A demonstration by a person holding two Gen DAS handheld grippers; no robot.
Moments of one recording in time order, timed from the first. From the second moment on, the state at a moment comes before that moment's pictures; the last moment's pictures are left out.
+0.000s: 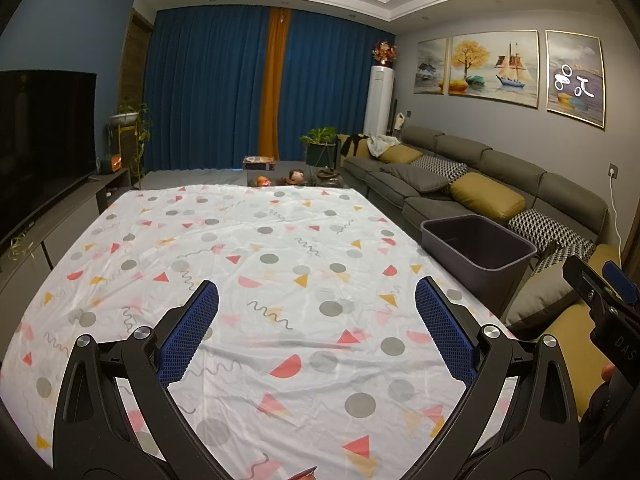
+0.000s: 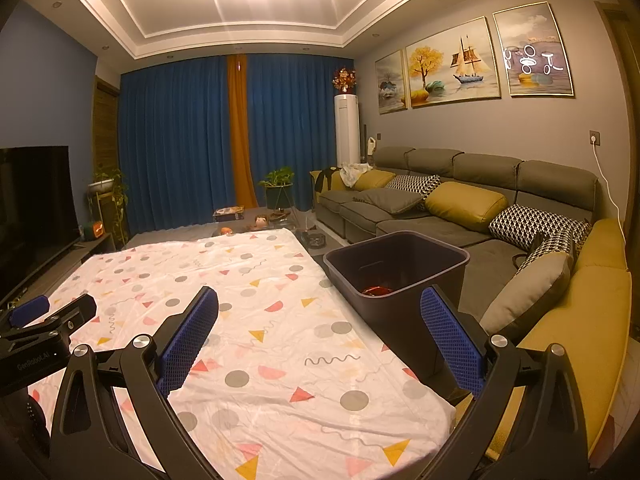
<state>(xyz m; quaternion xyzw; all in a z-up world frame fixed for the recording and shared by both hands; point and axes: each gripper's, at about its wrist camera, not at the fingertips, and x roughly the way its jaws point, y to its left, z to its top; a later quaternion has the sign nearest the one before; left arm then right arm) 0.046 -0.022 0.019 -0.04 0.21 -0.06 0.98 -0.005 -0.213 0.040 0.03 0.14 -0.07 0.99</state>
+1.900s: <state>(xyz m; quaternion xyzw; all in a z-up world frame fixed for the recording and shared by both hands) 0.042 -0.026 0.015 -0.04 0.21 -0.07 0.97 -0.005 -0.208 0.036 0.04 0.14 -0.07 0.99</state>
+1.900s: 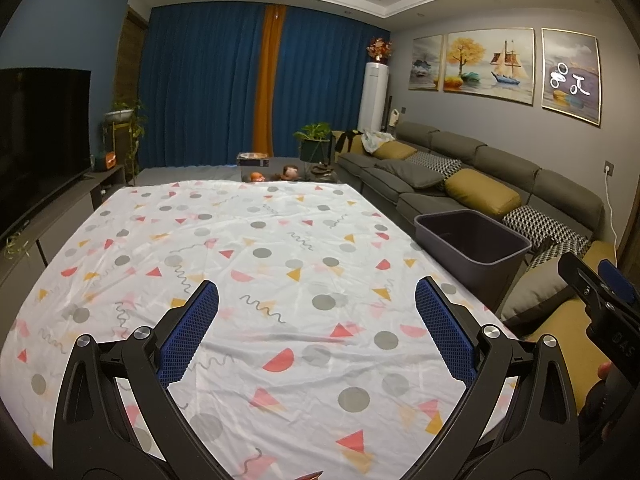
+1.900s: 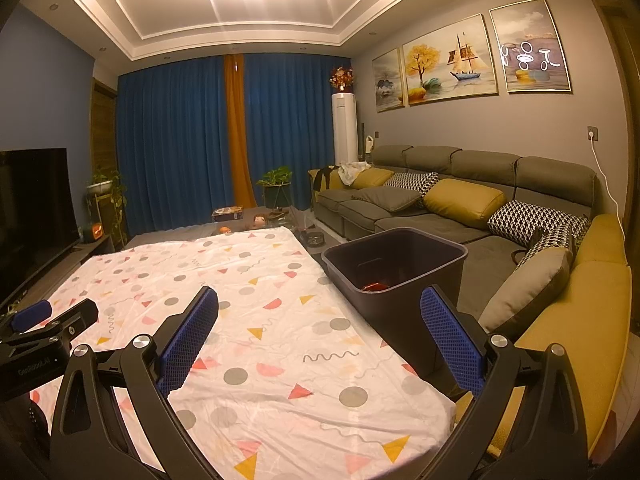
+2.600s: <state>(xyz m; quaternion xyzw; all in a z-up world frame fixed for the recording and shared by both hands) 0.039 -0.022 0.021 -0.04 0.20 -0.08 0.98 -0.005 -0.209 0.035 0.04 0.14 -0.08 0.99</state>
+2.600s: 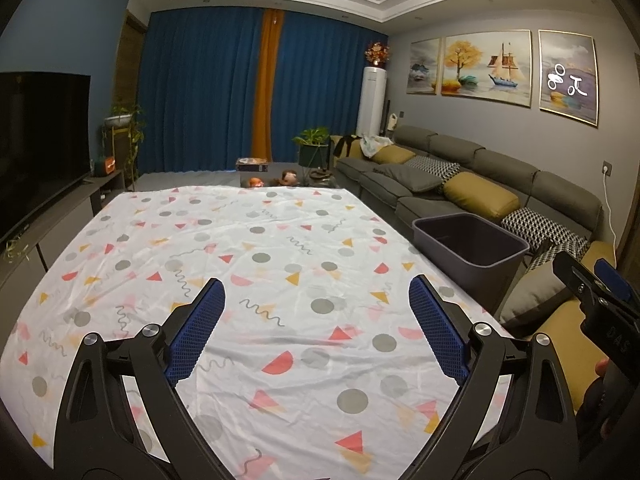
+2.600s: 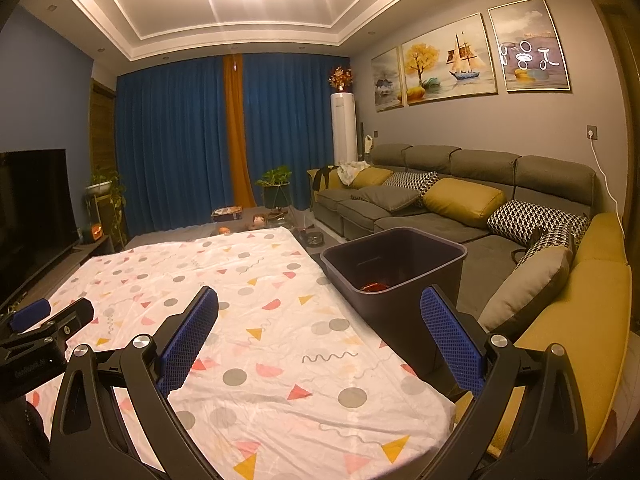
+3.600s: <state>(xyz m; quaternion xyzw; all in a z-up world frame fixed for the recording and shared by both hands) 0.042 -0.021 0.023 -0.04 0.20 -0.07 0.98 -0.002 -0.208 0.038 0.04 0.14 -0.08 0.99</state>
